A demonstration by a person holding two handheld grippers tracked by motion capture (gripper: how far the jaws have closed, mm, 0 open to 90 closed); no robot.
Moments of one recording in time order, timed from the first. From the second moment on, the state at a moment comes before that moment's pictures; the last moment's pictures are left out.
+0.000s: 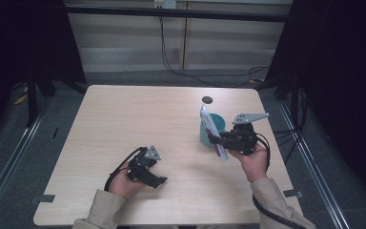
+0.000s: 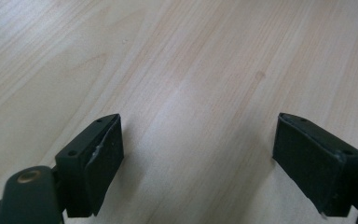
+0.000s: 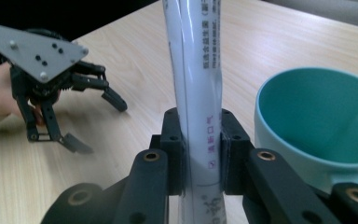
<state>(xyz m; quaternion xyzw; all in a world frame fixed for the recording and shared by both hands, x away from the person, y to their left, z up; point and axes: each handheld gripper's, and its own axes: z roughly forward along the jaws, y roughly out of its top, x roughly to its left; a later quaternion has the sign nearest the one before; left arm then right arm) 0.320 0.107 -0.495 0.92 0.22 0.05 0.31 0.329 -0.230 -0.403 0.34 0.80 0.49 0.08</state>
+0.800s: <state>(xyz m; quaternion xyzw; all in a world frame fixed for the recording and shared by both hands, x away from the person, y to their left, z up) 0.310 0.115 -0.507 0.90 0.22 0.07 0.38 0.344 -0.223 -0.379 0.35 0.77 0.52 0.11</state>
